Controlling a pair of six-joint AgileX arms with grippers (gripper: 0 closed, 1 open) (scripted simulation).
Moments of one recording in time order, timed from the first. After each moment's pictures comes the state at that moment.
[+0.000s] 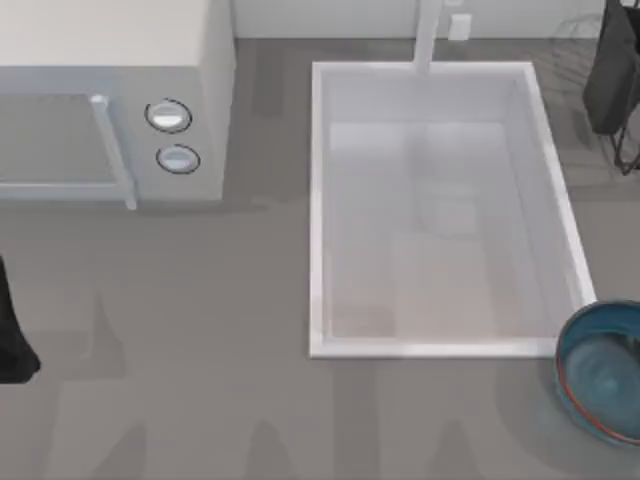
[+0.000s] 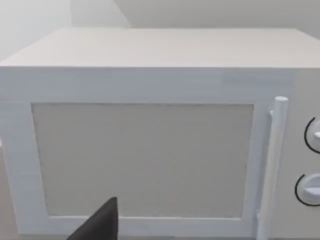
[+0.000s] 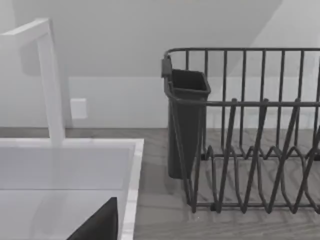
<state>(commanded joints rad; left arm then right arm) 0.00 0.00 0.00 0.00 0.00 0.00 0.00 0.00 0.00 0.00 0.00 0.00</state>
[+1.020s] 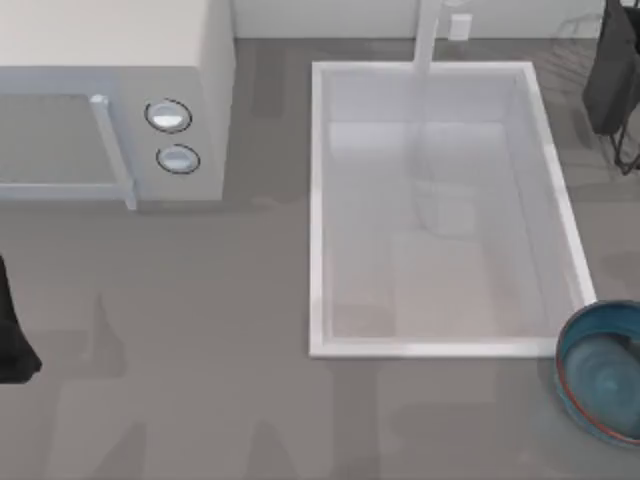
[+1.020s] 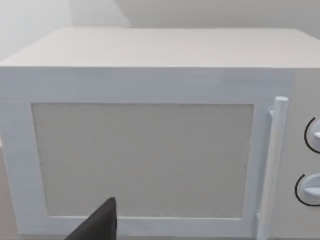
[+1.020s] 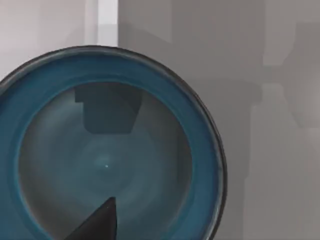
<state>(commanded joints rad) 0.00 0.00 0.00 0.00 0.00 0.00 -0.02 1.01 0.73 -0.83 -0.02 -0.01</state>
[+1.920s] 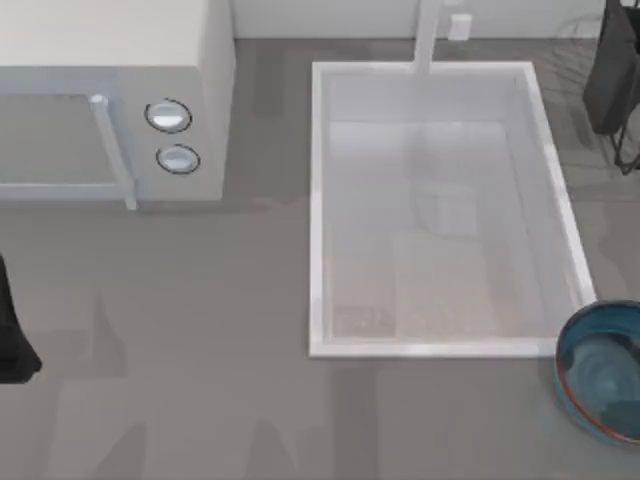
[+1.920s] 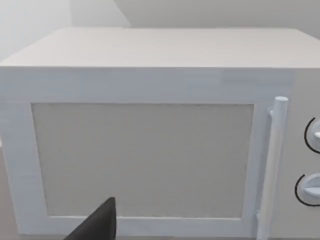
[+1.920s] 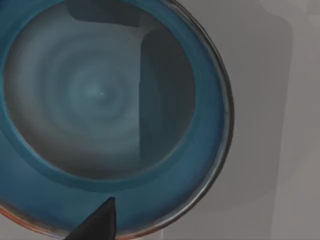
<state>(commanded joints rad) 0.00 0.00 0.00 0.00 0.00 0.00 -0.02 1.38 1.00 -1.12 -0.02 -0.02</state>
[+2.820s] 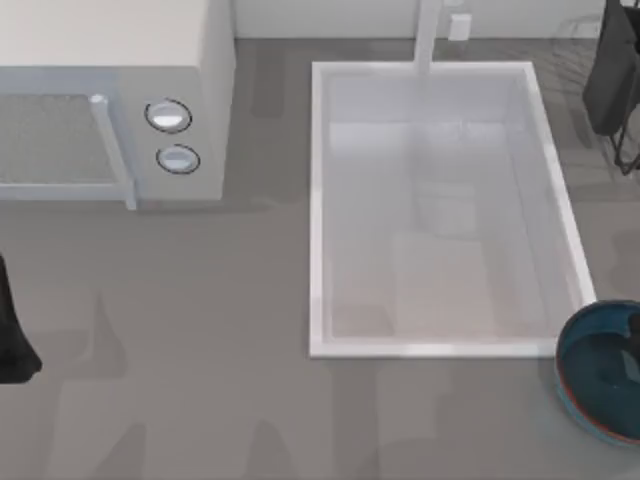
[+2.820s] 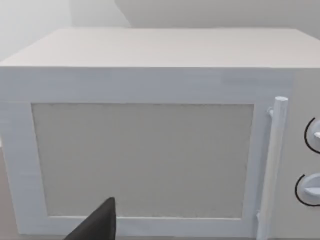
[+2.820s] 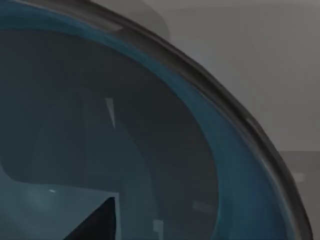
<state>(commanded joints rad) 0.00 0.00 0.00 0.00 0.00 0.00 -0.01 1.55 0.74 -0.69 -0.02 0.00</state>
